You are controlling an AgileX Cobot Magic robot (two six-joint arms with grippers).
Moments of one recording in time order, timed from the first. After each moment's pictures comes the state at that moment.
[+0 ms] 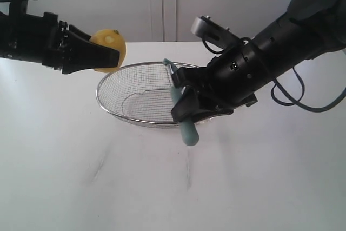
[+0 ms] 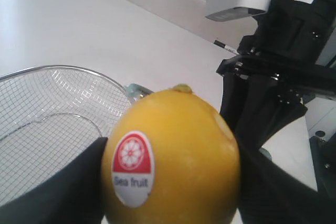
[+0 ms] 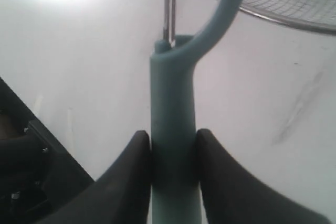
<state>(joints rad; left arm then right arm) -0.12 1.61 -1.08 -1.41 1.20 1.63 0.39 1.62 -1.14 0.82 0.96 -0.43</state>
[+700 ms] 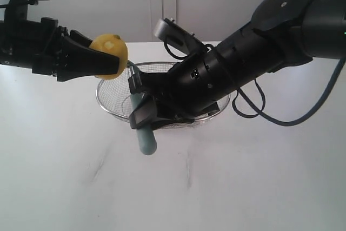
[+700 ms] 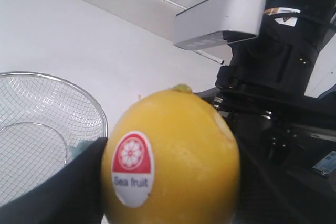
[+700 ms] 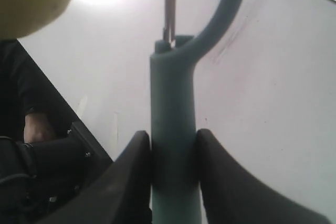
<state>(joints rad) -0.12 1.61 -1.05 -1.43 1.30 1.67 0.54 1.63 -1.14 0.96 0.87 -0.44</state>
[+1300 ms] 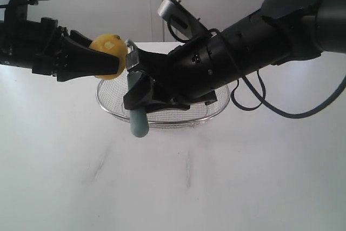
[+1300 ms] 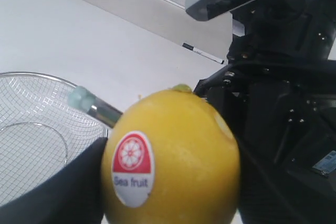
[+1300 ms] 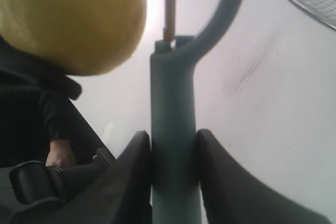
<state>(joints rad) -0.12 1.61 -1.05 -1.43 1.30 1.67 0.54 1.59 -1.14 1.03 0.82 -0.44</state>
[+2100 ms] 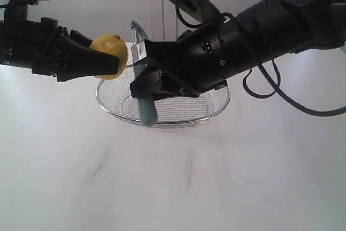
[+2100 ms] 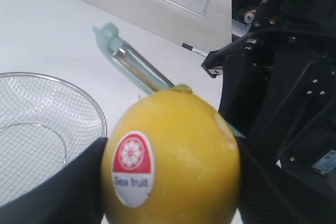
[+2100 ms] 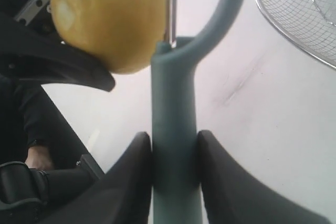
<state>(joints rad) -0.12 1.61 -1.05 -1.43 1.30 1.67 0.54 1.51 -1.14 0.95 0.78 -0.43</state>
